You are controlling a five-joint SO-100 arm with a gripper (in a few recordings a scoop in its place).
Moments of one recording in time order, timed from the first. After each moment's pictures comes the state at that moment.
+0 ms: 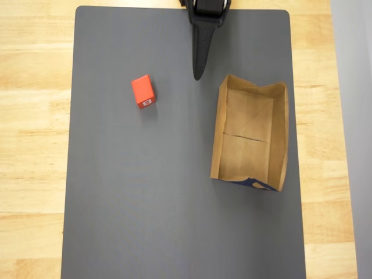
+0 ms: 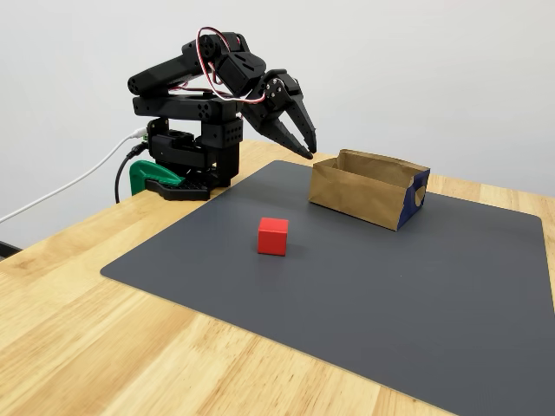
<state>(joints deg) 10.4 180.3 153.2 62.8 -7.2</state>
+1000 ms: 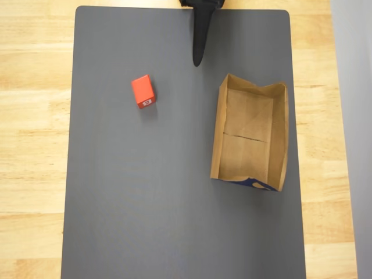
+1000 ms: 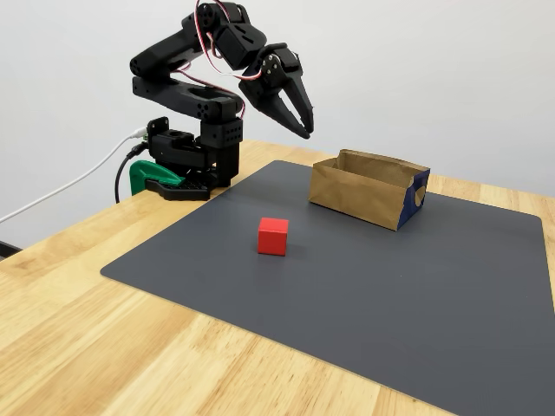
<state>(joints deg) 13.4 166.0 137.2 69.9 2.3</state>
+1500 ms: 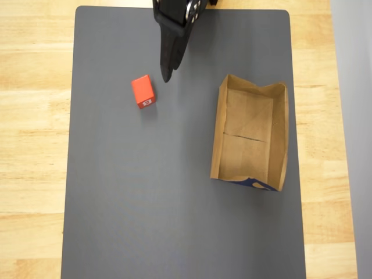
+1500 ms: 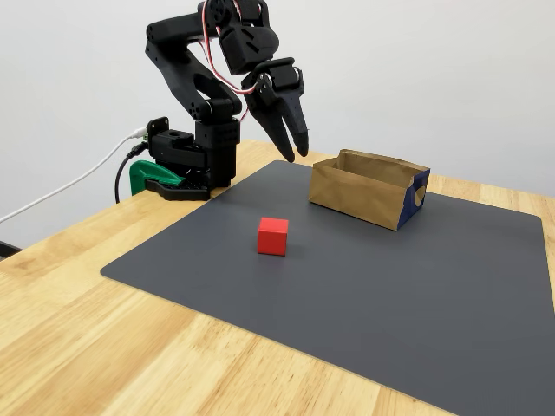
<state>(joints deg) 27.2 145.1 127.7 70.4 10.7</state>
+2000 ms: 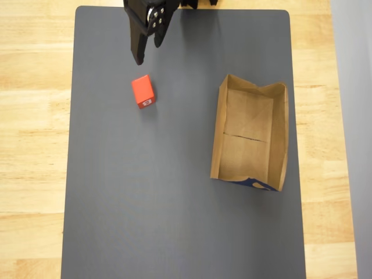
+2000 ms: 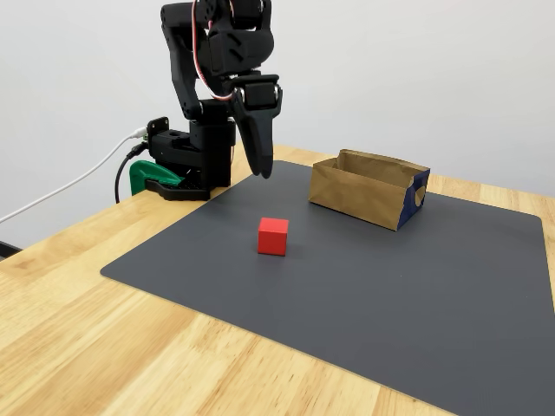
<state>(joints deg) 38.3 127.8 120.1 80.6 8.5</state>
